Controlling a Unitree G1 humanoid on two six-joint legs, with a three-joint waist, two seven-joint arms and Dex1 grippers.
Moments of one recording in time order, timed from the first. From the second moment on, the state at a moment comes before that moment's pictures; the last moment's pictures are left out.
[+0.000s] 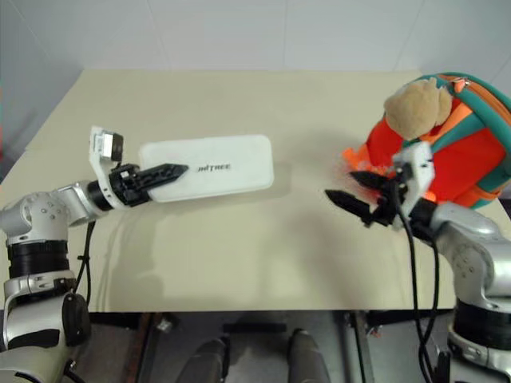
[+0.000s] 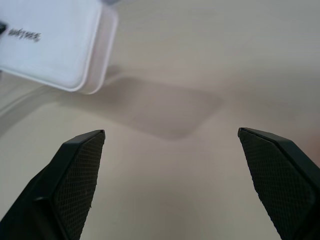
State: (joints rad) left arm -0.73 0.59 0.34 0.28 -0.71 1.08 -1.08; right arm -0.34 -0.66 -0.47 -0.36 0.64 0.90 0.75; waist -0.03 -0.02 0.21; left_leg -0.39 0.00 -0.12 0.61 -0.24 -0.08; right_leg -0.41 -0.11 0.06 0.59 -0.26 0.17
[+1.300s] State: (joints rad) left arm -0.65 0.59 0.27 0.29 -0.71 0.84 -1.11; right arm -0.71 -0.57 -0.35 0.37 0.46 0.44 0.57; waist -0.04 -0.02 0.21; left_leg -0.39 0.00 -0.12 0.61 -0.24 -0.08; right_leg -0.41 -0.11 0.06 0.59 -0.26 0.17
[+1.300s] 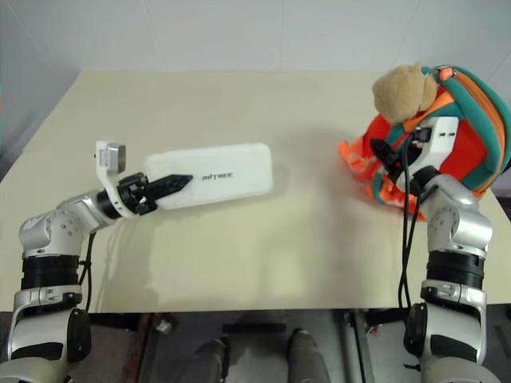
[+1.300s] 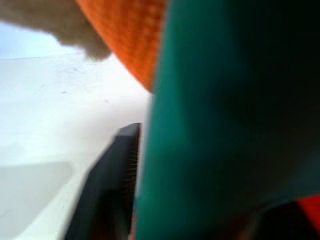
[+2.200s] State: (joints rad) left arm -0.64 0.78 0.34 0.47 -0.66 0.68 -1.14; right arm -0.73 -0.57 -0.18 -0.25 1.33 1.25 0.84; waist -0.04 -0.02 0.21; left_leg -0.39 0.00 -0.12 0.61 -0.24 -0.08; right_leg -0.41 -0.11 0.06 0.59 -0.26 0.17
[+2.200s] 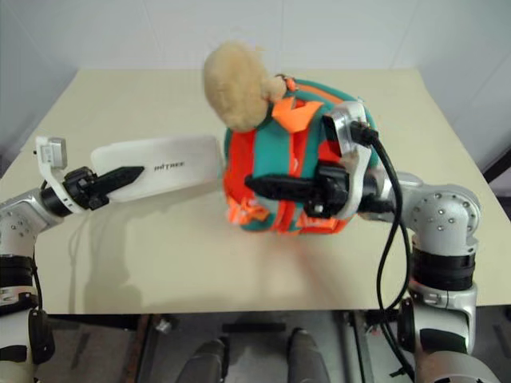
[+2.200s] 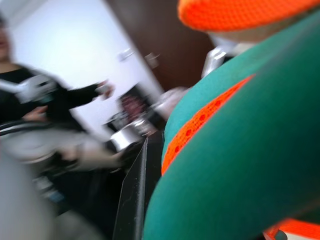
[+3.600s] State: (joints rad) left arm -0.78 0.79 0.24 0.22 -0.84 0.70 -1.28; right arm -0.58 -0.64 0.03 -0.19 0.95 1.02 1.08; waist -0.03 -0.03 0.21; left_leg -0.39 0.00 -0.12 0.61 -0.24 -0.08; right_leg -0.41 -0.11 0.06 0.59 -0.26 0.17
